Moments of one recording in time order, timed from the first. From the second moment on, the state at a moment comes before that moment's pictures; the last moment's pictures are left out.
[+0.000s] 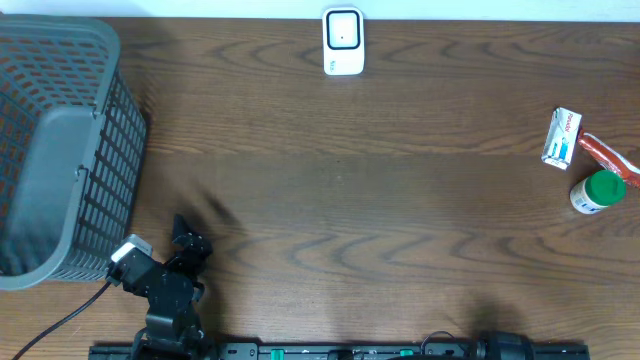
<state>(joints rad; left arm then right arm) -0.22 0.01 0.15 -0.53 -0.58 -0.70 -0.11 0.50 1.99 -1.41 -0.03 0.10</state>
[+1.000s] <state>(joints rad) -0.22 0.01 0.15 -0.53 -0.58 -0.70 -0.11 0.02 0.78 -0.47 -0.03 0.10</state>
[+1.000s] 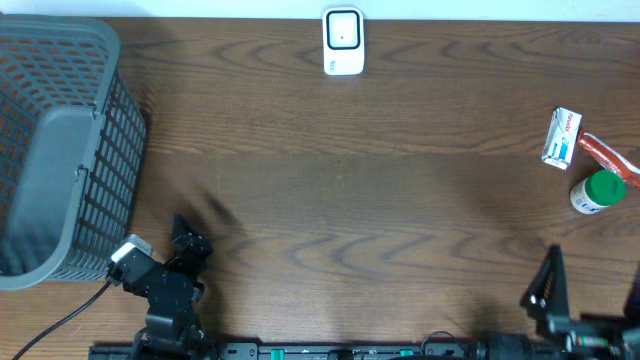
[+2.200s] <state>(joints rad) -0.22 0.01 0.15 -0.53 -0.58 -0.70 -0.11 0.01 0.01 -0.05 0.20 0.25</state>
